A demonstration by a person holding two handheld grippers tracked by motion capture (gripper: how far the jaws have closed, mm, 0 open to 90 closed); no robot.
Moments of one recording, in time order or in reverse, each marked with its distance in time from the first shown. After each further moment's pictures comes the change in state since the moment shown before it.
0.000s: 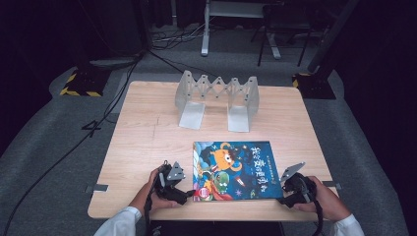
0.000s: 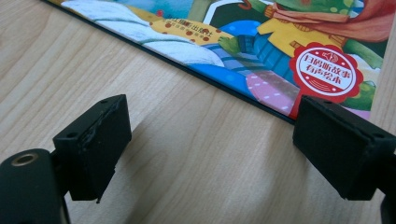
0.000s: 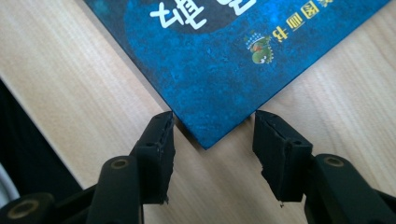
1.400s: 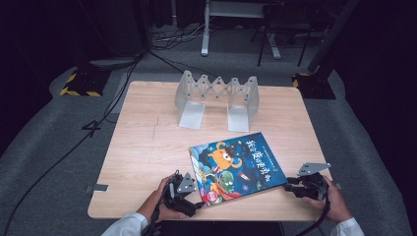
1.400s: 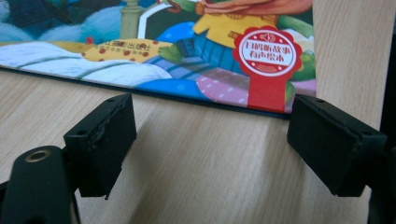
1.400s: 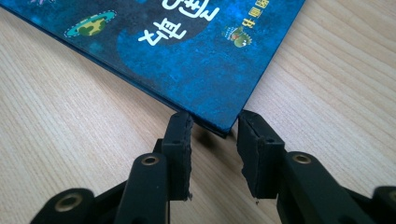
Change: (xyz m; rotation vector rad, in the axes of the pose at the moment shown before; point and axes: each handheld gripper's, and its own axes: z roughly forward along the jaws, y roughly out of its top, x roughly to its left) left arm -0.037 0.007 0.005 0.012 -0.075 0.074; right arm -0.035 -0.040 0.005 -0.342 -0.033 0.103
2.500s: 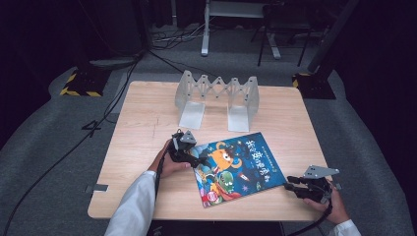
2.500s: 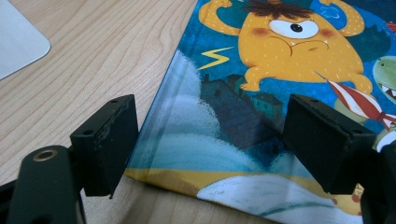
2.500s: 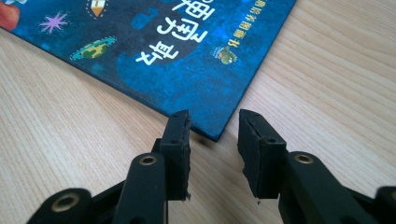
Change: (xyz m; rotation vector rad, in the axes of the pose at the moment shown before) left arm 0.126 0.049 0.040 -0.064 0.002 -0.111; right arm -0.004 -0.018 0.002 -0.144 -0.008 0.024
